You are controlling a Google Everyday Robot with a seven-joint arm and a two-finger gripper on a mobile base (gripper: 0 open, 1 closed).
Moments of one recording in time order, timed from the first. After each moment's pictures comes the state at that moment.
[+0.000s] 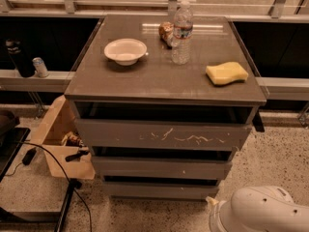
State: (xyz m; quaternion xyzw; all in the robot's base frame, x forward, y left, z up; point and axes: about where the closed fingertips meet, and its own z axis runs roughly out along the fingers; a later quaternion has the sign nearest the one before) arm 0.317 -0.169 0.511 -0.57 0.80 0.10 0.11
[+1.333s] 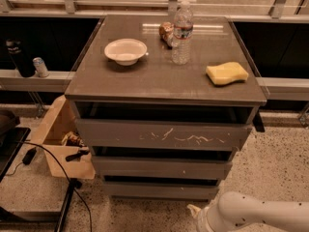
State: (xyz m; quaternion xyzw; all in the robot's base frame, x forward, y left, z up) arm 0.344 -0.140 0.361 -0.63 0.74 0.20 0.15
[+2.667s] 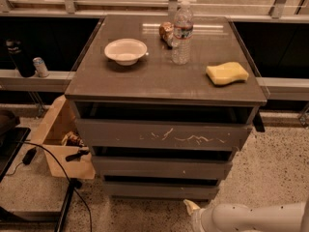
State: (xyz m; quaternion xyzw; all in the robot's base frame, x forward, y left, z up) arm 0.382 -0.137 0.302 -0.65 0.72 0.13 0.22
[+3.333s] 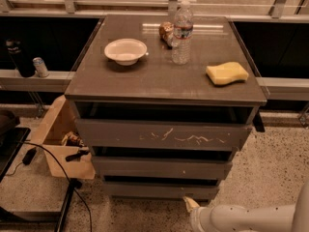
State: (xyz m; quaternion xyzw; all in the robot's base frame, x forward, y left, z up) arm 0.405 -0.137 0.277 -0.65 0.71 0.11 0.25
